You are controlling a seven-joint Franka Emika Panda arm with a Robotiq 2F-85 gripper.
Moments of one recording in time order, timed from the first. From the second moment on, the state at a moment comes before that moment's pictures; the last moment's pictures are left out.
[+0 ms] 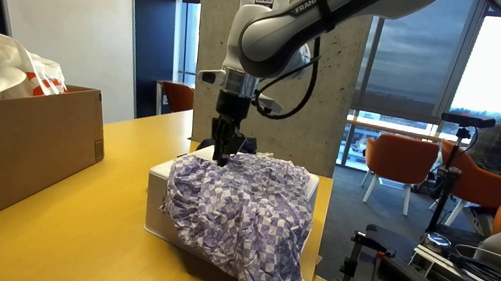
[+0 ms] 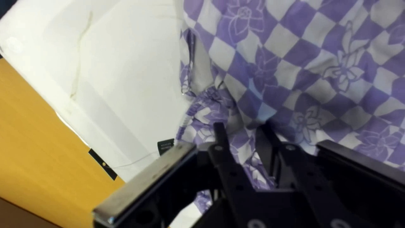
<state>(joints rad) -0.05 0.52 0.17 -1.71 -0.05 2.34 -1.03</state>
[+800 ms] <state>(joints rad) -0.06 0.49 0.15 -1.71 -0.04 2.34 -1.02</state>
